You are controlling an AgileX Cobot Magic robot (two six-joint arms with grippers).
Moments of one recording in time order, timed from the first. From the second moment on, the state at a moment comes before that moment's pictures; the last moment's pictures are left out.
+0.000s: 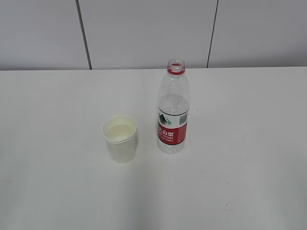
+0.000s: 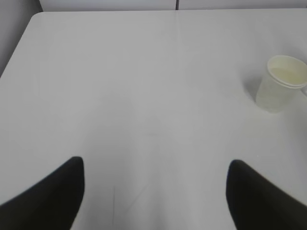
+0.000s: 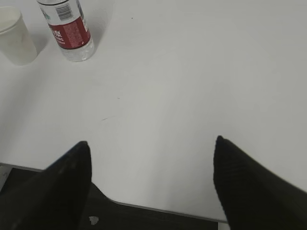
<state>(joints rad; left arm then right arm) -0.01 0.00 -0.52 0.02 1.11 0.00 -0.07 -0.02 -0.49 0.21 1.16 -0.19</state>
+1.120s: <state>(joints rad) -0.01 0.00 -0.52 0.01 1.11 0.00 -0.07 -0.02 -0.49 0.21 1.16 -0.19</state>
